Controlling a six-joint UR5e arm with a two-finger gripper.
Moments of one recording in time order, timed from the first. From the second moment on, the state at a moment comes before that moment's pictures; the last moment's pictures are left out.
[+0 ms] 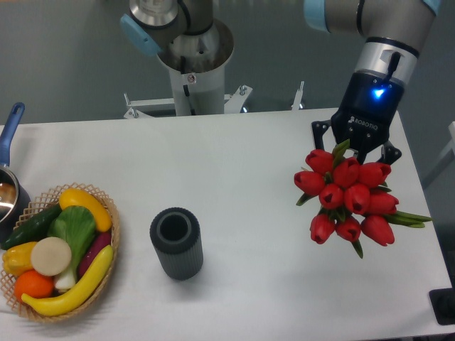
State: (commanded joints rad) arm 2.83 -1.81 -1.51 -0.92 0.66 0.92
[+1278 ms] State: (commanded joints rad) arm 2.78 -1.84 -1.54 -0.85 0.67 0.91
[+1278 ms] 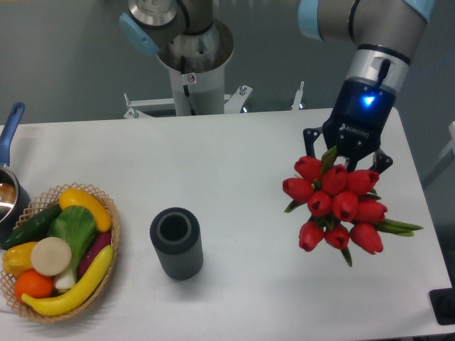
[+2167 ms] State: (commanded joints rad) arm 2.68 -1.85 -1.67 -0.74 0.09 1.14
